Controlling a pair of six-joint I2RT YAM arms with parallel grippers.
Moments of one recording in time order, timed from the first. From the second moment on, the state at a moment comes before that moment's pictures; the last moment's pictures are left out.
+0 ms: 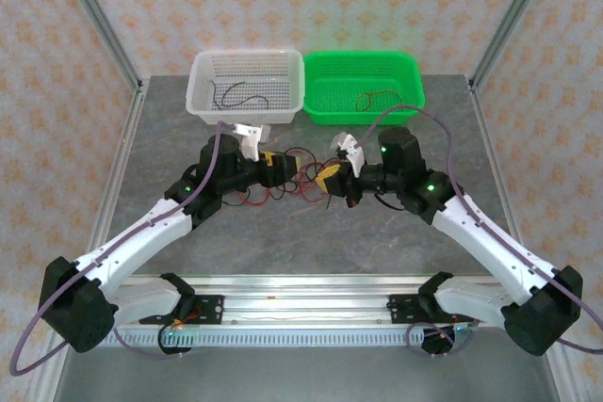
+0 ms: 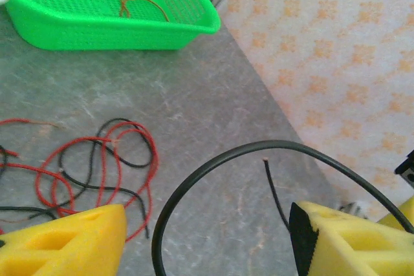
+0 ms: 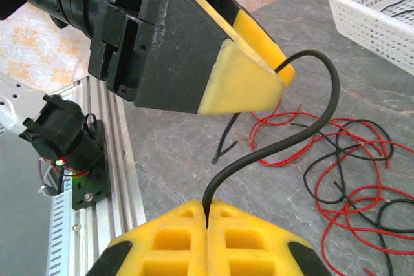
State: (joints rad) left arm -0.53 1.13 0.84 -0.07 0.31 -0.53; right arm 0.59 1.09 0.97 -0.39 -0.67 -0.05
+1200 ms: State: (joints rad) left arm -0.56 1.11 0.76 0.14 0.21 -0.42; right arm 0.56 1.10 1.02 -0.40 -0.79 -0.04
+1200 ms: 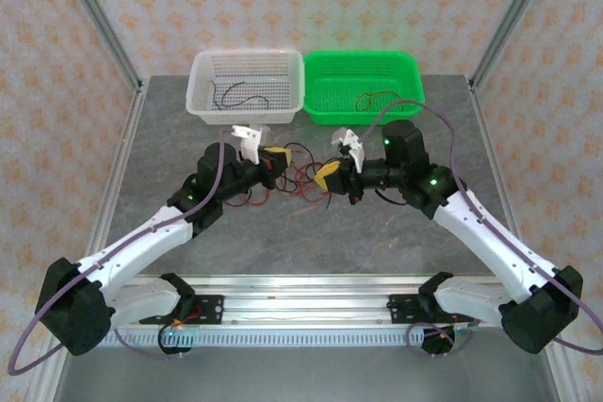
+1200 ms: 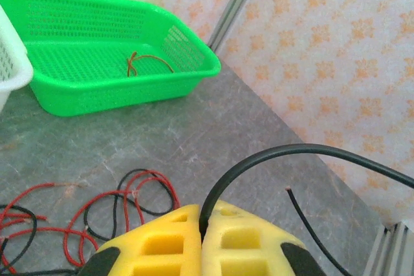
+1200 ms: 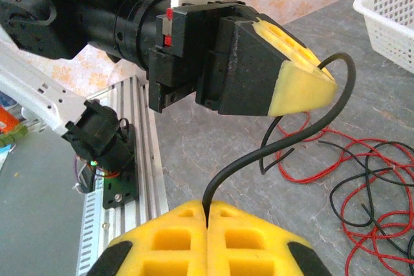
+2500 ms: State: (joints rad) left arm -0.11 1.94 1.64 0.05 -0.05 -0.37; right arm 0.56 0.92 0.70 -0.26 -0.50 0.30
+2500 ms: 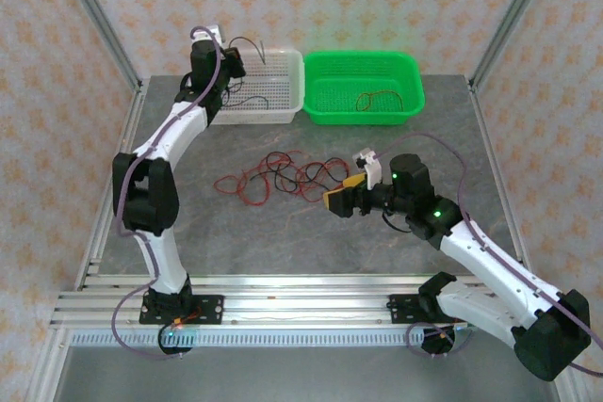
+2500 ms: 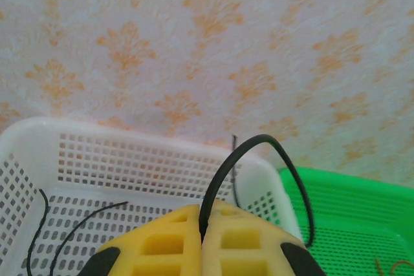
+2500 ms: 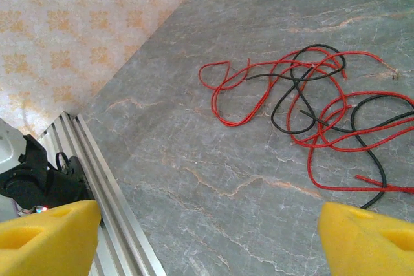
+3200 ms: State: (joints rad) left arm -0.08 2.26 1.92 -0.22 0.07 -0.48; right arm 0.56 1.06 0.70 -0.27 -0.33 0.41
